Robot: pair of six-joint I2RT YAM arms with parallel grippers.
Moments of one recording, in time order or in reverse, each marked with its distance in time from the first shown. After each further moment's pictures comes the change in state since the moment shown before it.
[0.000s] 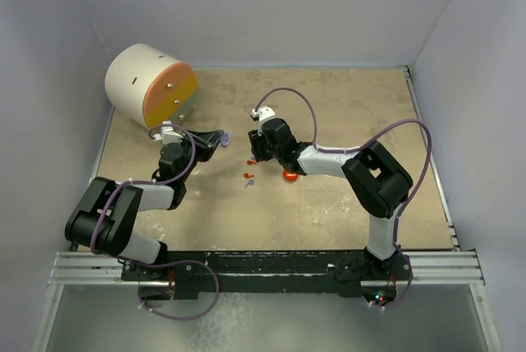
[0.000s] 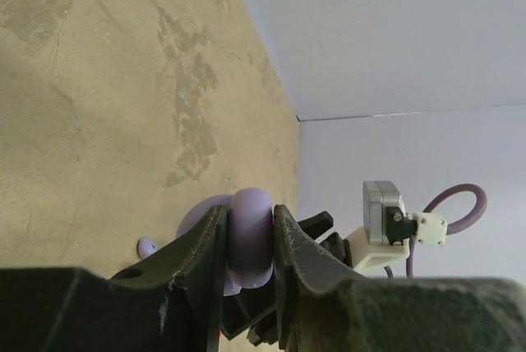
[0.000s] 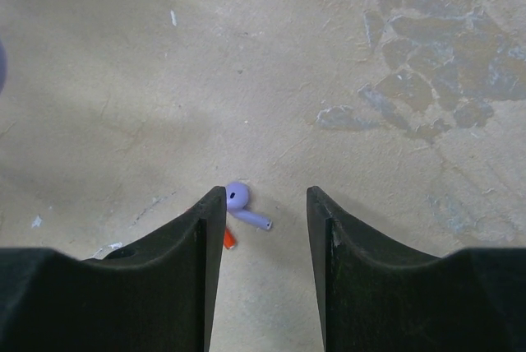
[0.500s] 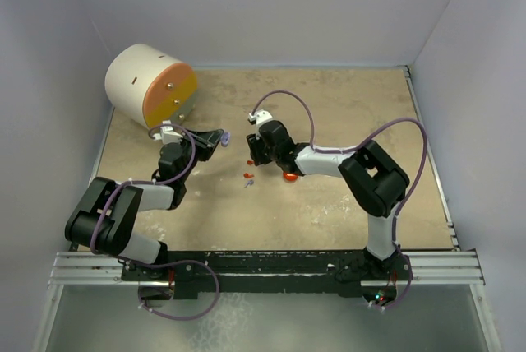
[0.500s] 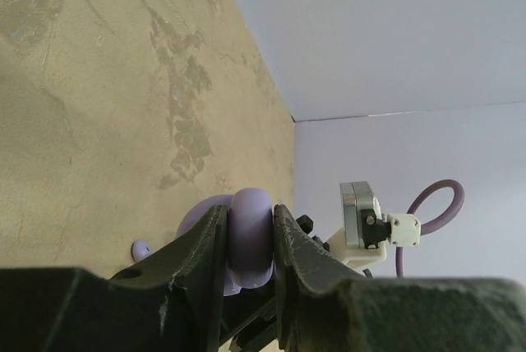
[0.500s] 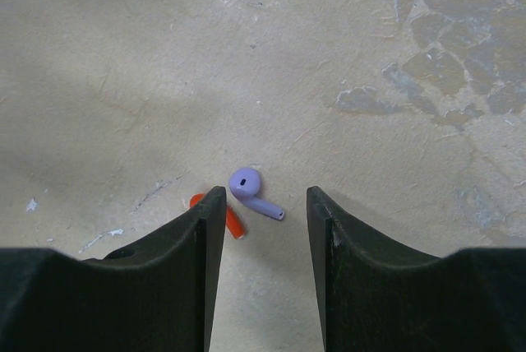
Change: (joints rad) left arm 0.000 0.000 0.000 0.013 0.002 0.000; right arm 0.015 0.029 0.011 -0.039 -0.014 -0.003
